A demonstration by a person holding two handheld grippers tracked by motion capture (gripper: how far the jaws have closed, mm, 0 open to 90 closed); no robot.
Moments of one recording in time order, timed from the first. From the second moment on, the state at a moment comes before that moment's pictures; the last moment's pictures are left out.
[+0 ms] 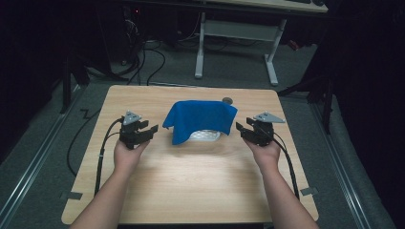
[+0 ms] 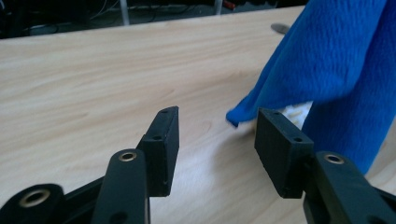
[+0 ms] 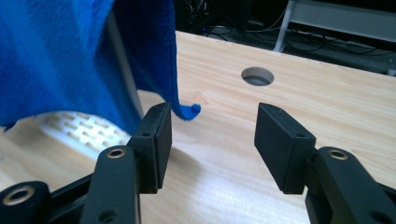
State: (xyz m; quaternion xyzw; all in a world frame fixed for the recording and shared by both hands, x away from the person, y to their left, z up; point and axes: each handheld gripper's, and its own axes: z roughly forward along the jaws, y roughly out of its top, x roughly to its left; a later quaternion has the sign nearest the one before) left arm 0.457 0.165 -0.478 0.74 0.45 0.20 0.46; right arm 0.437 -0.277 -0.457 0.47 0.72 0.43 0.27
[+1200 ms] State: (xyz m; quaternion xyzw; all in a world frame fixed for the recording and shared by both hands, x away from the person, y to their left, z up) left arm 0.292 0.150 -0.526 0.81 0.38 0.14 0.42; right arm 0.277 -0.271 -0.514 0.42 0.79 0.36 0.27
